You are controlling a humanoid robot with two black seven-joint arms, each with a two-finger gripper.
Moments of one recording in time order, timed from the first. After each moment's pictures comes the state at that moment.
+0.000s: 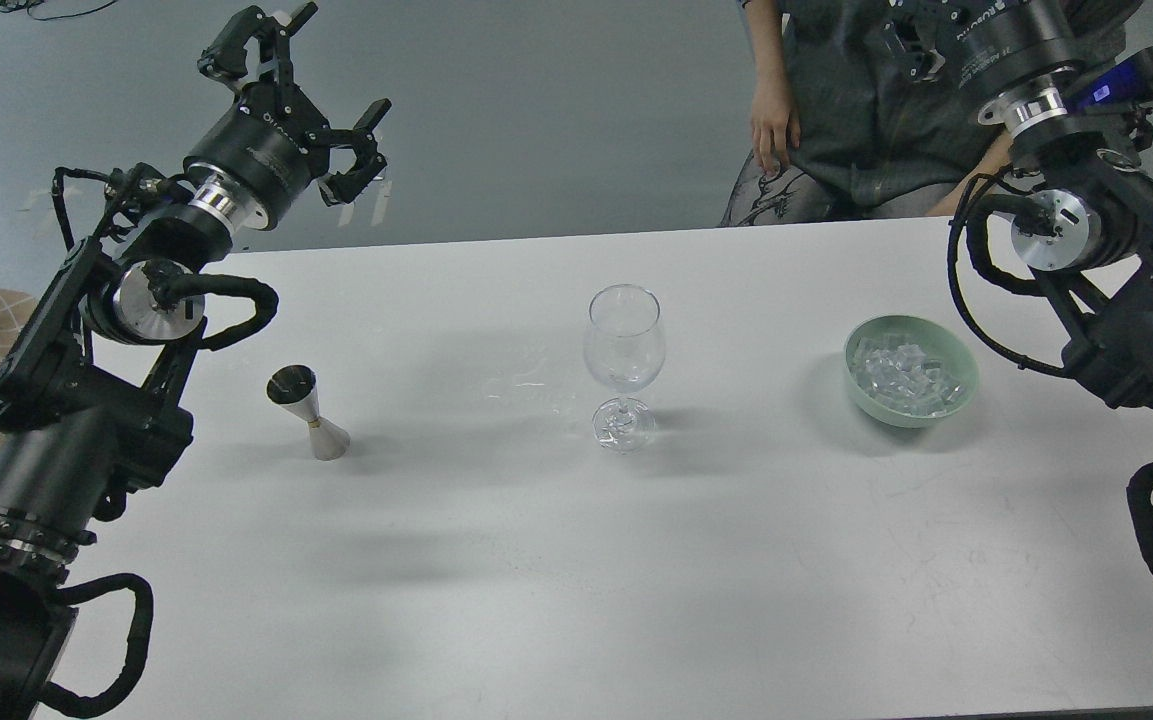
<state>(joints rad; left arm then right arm) -0.74 0.25 -1.28 -0.91 0.42 -0.33 0.08 0.95 -0.27 0.93 0.65 -0.43 0.27 0.49</state>
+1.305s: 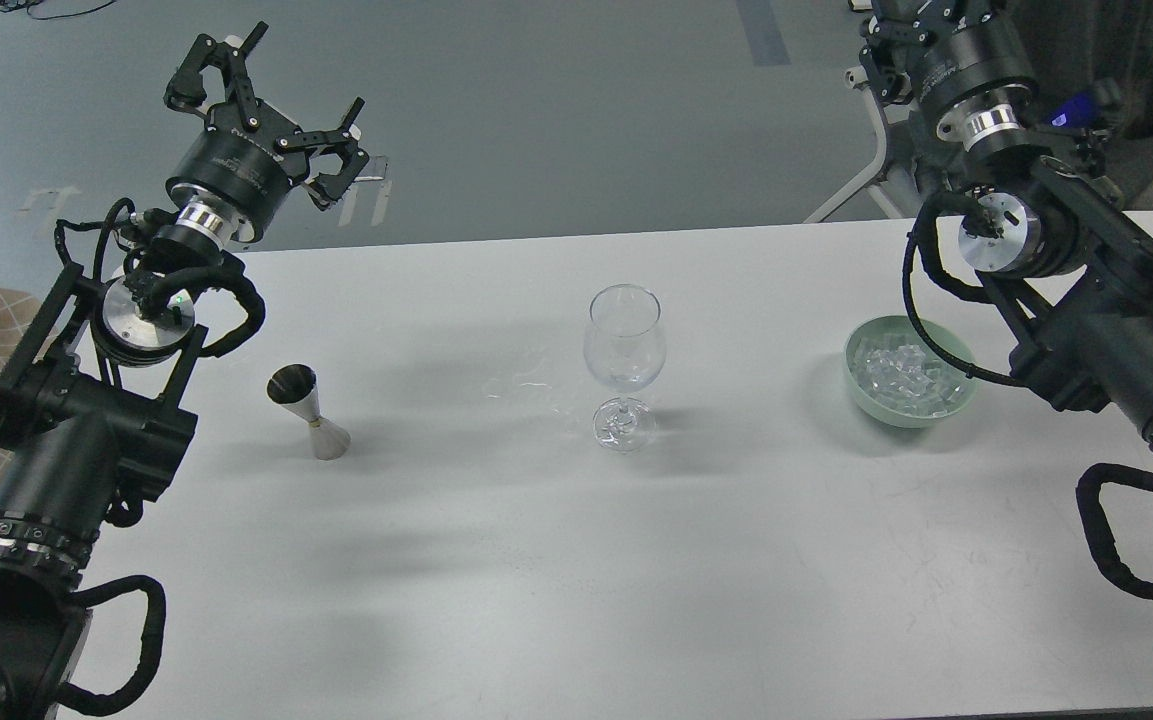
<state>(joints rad) -0.72 0.24 -1.30 -0.84 0.19 -0.37 0.08 0.96 -0.19 0.93 0.61 -0.40 0.14 0.35</state>
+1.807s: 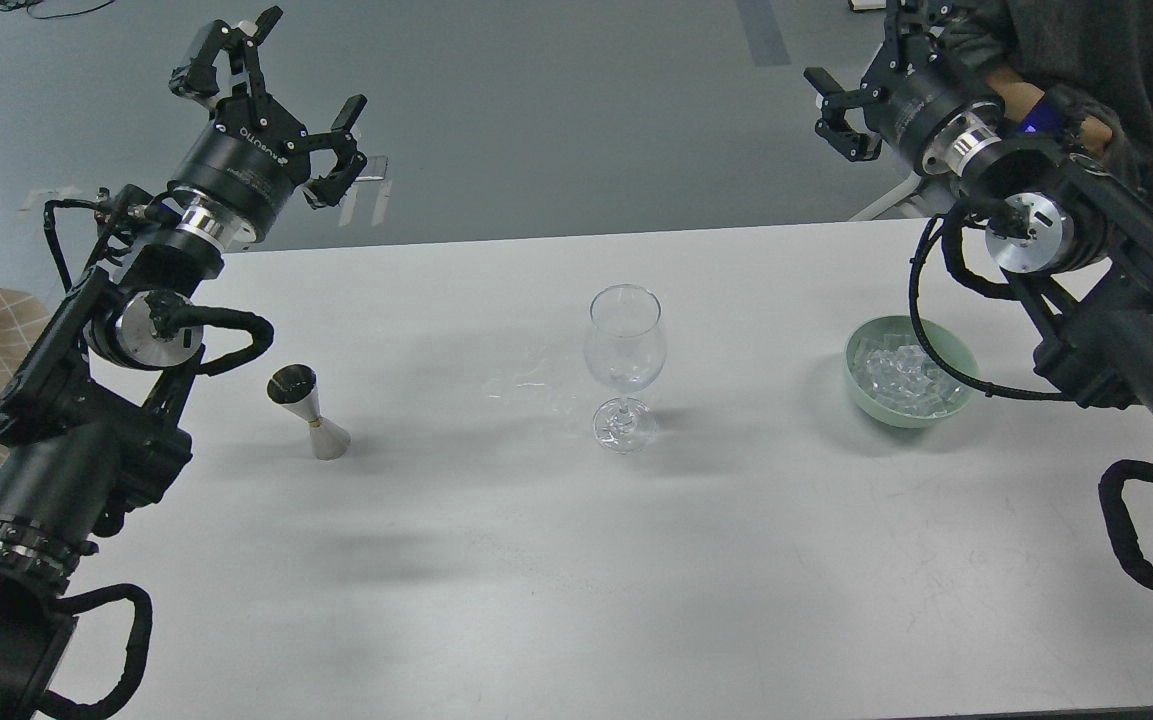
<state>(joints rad) -0.72 0.25 -1.27 -0.85 0.43 -0.43 -0.10 0.96 -0.23 0.94 0.61 -0.40 0.31 0.14</state>
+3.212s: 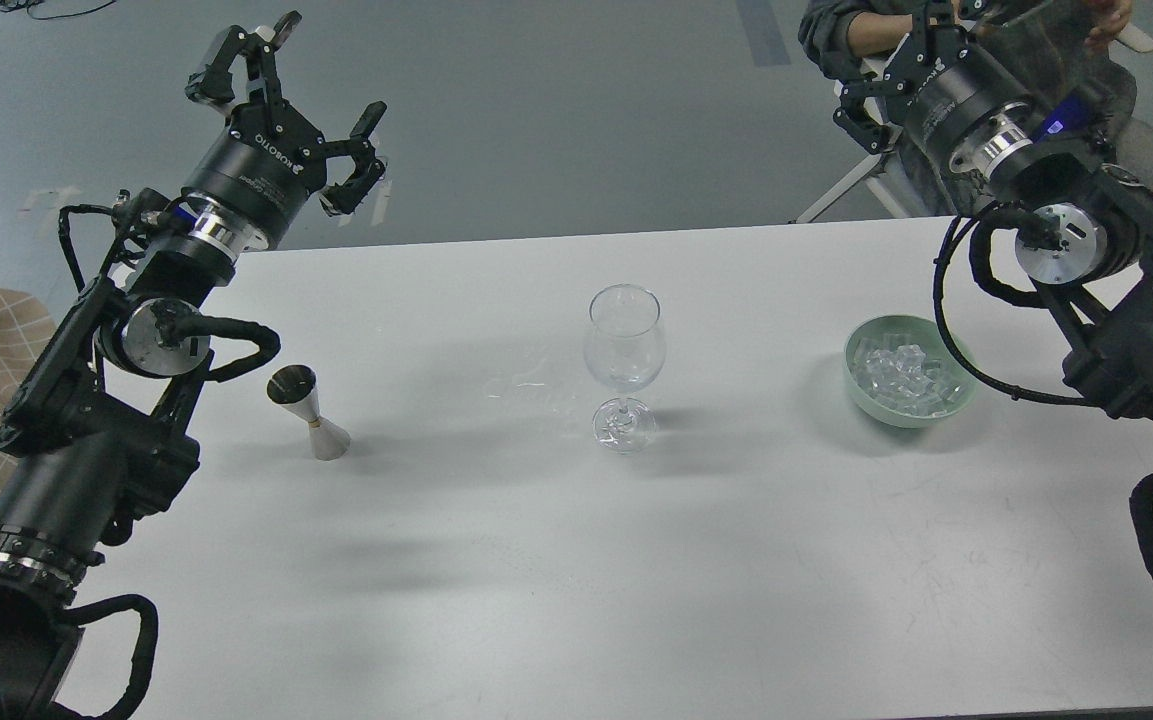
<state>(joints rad) -0.70 0.24 -1.27 -0.89 0.42 -0.48 -0.04 0.93 -0.28 0.93 0.66 -0.41 0.36 0.20</state>
